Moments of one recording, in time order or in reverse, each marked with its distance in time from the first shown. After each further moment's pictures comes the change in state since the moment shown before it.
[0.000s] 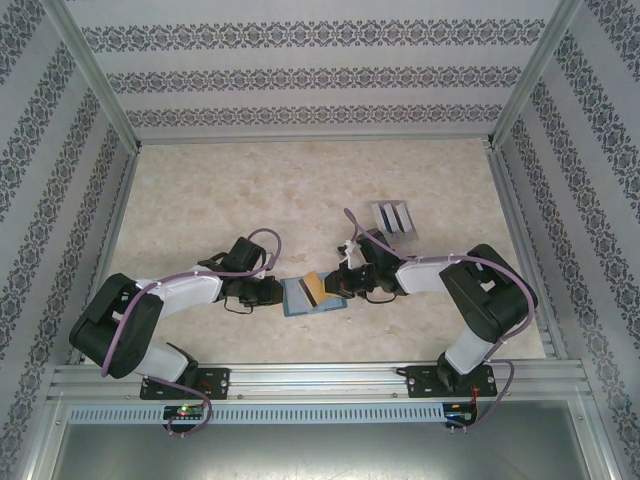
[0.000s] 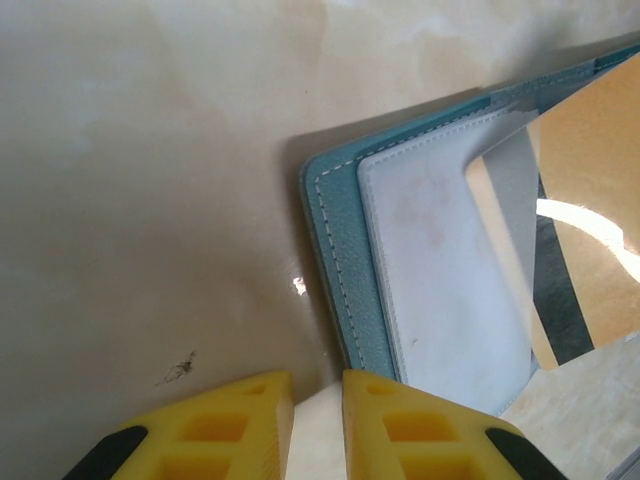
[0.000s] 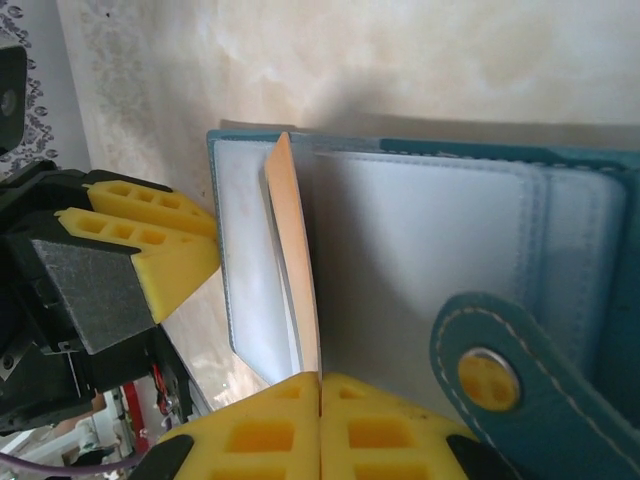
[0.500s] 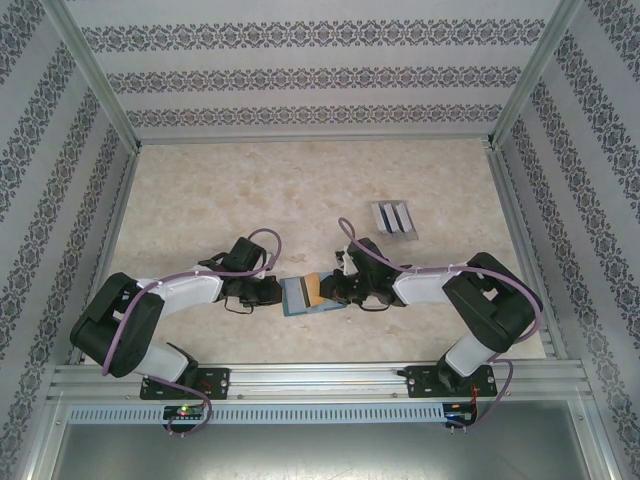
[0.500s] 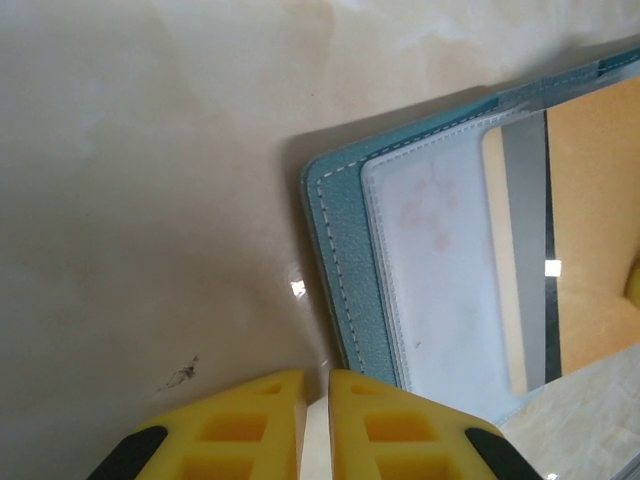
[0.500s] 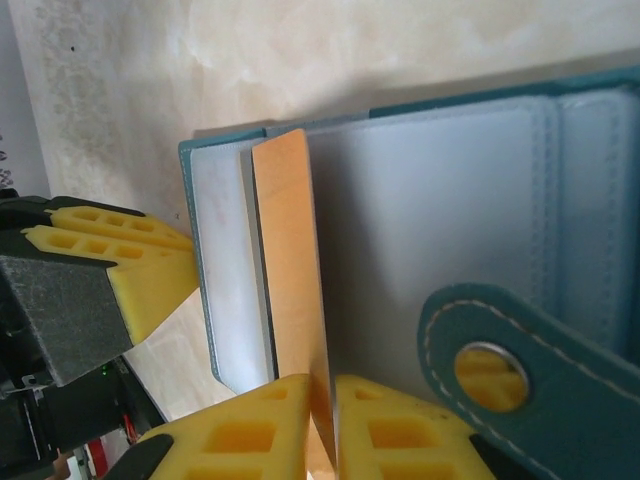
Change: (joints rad) left arm -0.003 0.005 0.000 0.005 -0.005 -0.007; right arm 0.109 -0.047 -0.041 0.043 0.191 0.119
